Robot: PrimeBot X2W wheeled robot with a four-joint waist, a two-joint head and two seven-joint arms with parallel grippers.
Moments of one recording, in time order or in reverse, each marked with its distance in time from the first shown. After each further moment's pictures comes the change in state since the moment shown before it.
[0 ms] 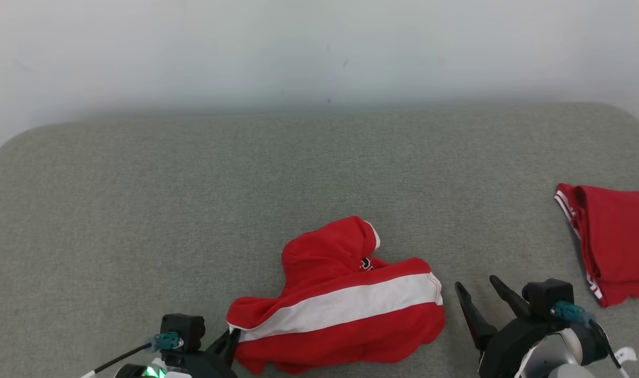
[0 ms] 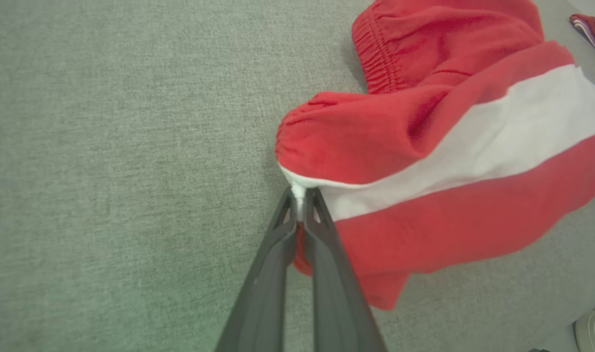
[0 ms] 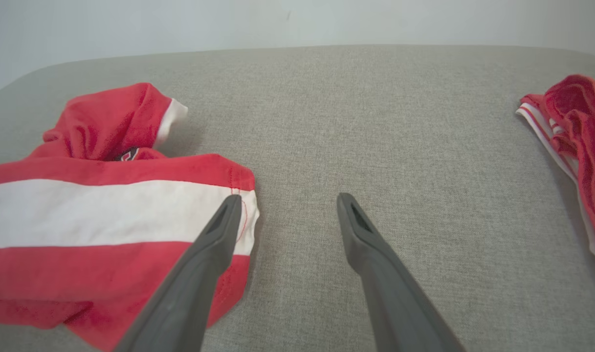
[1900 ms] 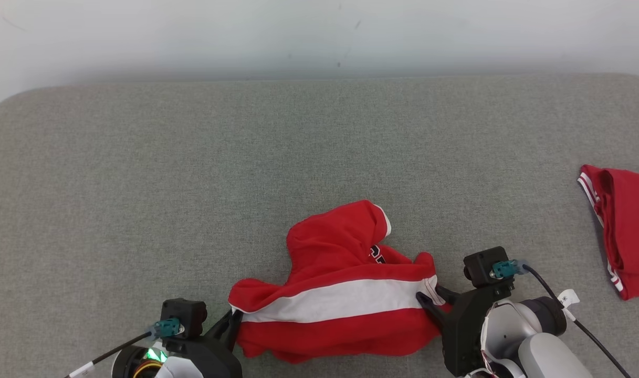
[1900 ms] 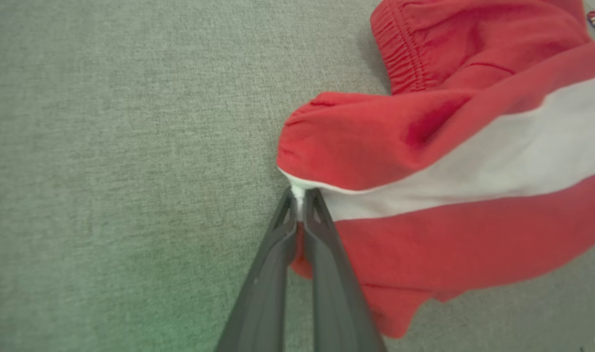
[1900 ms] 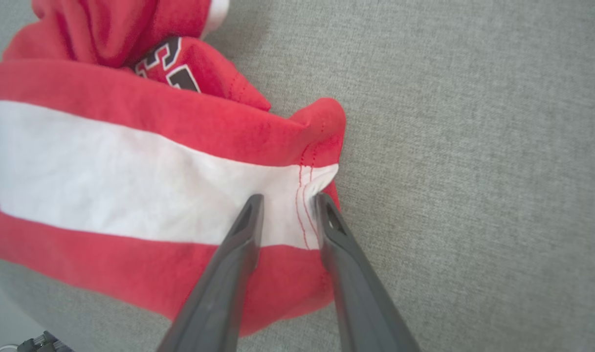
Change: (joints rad) left arm -0.044 0.011 -0.032 -0.014 -0.010 0.015 -0.038; right arm -0.097 0.021 0.107 -0.079 0.052 0.000 0.470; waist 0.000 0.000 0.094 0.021
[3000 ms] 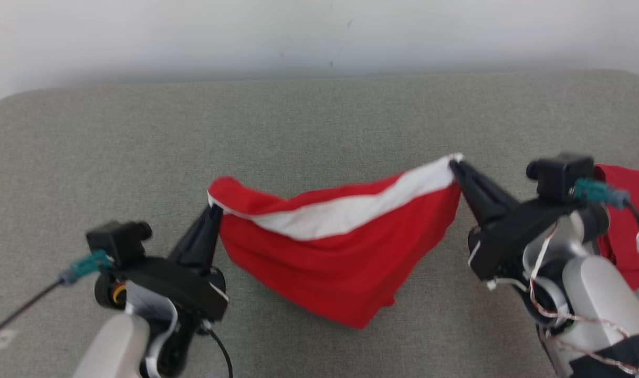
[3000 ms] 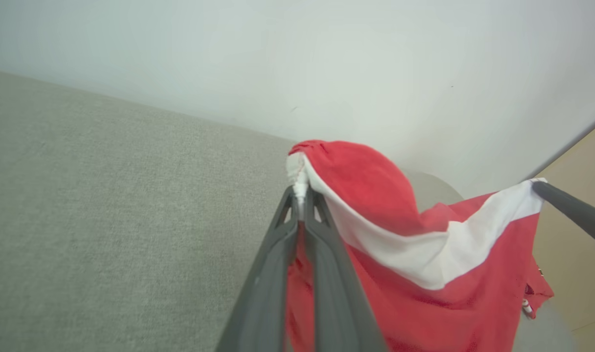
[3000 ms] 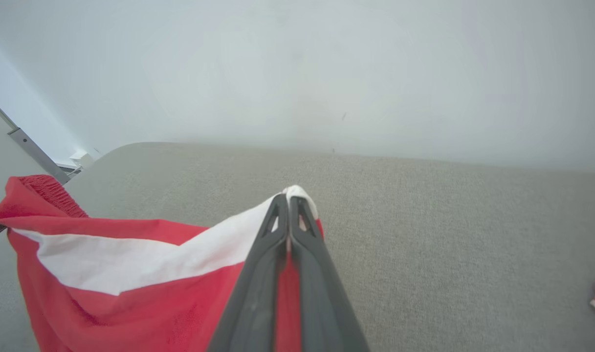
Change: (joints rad) left arm -0.132 -0.030 0.147 -0.152 -0.221 -0.057 -0.117; right arm -0.170 -0.055 -0.069 -0.176 0.097 0.000 -0.214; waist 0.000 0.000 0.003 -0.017
